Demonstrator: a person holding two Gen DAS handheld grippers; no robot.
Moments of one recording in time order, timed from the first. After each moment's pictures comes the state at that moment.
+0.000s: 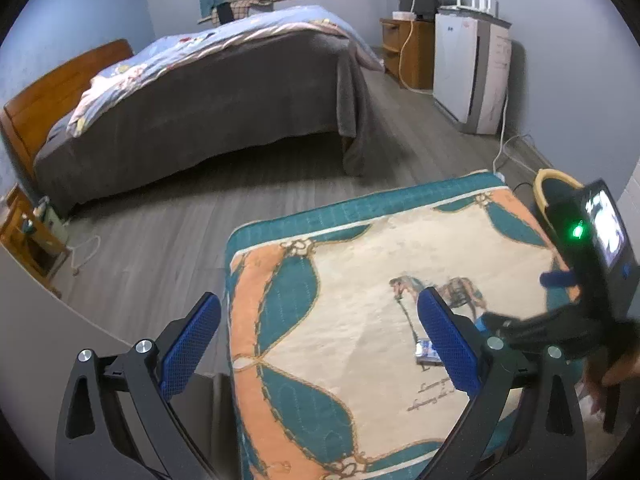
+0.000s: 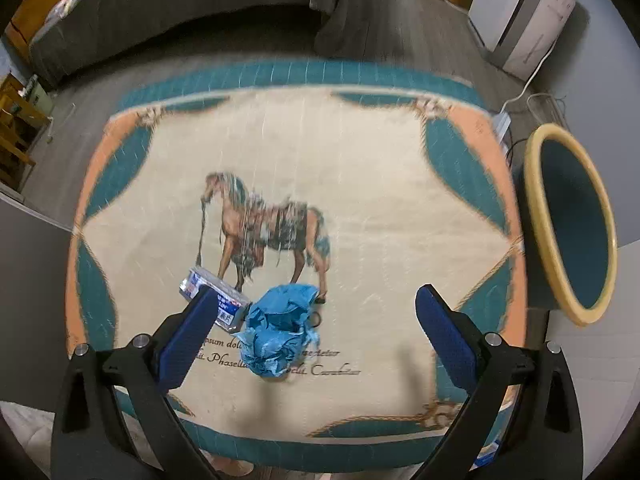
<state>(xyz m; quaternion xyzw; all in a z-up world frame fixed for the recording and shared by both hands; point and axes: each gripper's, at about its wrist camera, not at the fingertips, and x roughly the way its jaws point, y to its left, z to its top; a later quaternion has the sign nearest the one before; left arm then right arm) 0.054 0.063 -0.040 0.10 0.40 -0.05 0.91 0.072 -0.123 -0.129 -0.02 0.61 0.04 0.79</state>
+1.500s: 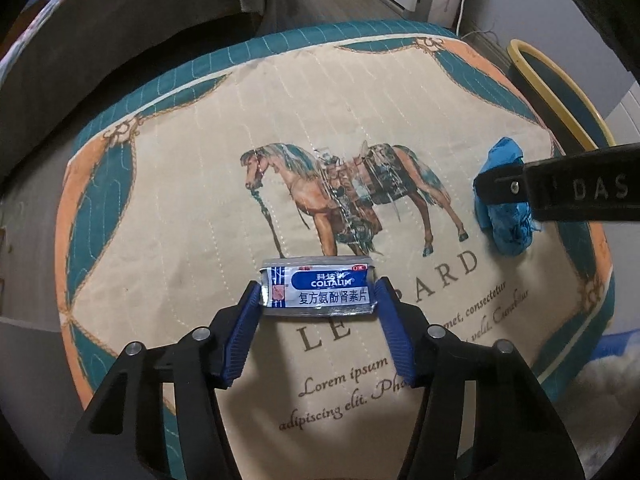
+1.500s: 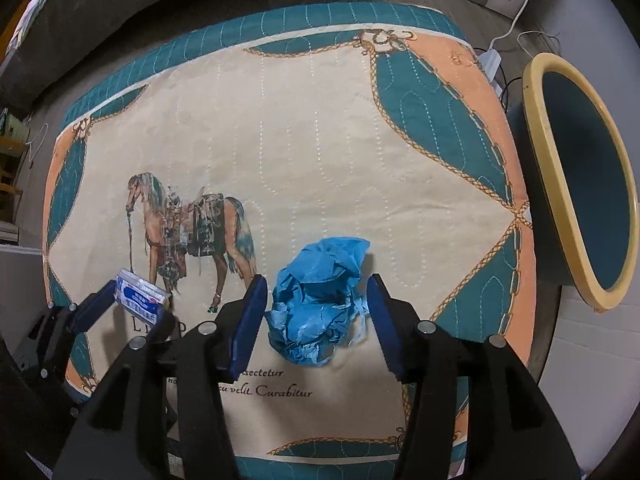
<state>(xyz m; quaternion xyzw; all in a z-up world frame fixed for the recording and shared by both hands) 0.071 -0.031 -0.192 0.11 0.56 -0.14 0.81 0.100 -0.176 -0.167 0.04 0.66 0.01 0.75</state>
